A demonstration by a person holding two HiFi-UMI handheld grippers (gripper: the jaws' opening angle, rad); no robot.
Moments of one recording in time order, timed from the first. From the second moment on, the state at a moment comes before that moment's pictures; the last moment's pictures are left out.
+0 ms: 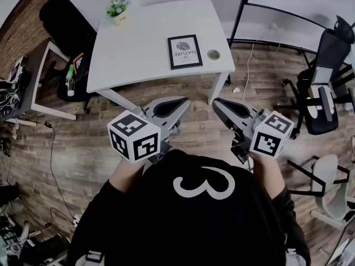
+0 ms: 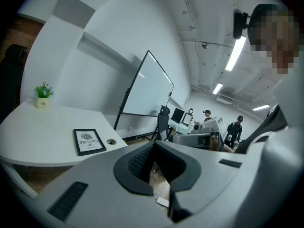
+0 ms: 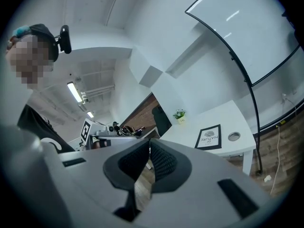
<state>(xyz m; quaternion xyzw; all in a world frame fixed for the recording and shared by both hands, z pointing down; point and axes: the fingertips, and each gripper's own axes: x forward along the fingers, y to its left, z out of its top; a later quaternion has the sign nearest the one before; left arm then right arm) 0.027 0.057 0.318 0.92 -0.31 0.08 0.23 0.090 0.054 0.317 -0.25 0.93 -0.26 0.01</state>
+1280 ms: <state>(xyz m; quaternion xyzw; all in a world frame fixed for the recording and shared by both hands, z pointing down) -0.051 -0.151 0.402 0.89 -0.30 0.13 0.33 0.029 -0.141 0.394 -0.29 0.89 -0.36 -0.04</state>
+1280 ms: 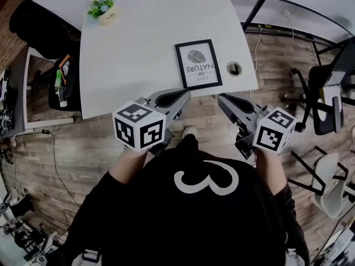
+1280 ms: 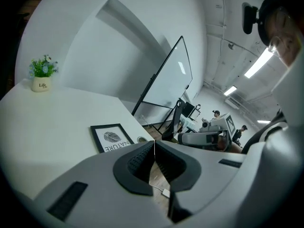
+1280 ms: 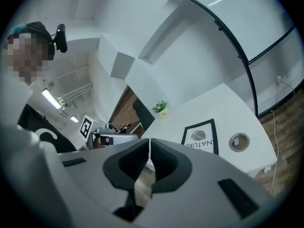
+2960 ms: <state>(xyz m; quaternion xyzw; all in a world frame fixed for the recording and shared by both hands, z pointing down) -0.067 -0.267 0.533 0.78 -0.37 0.19 0.47 0.062 -0.293 0.541 -0.29 0.82 -0.43 -0.23</state>
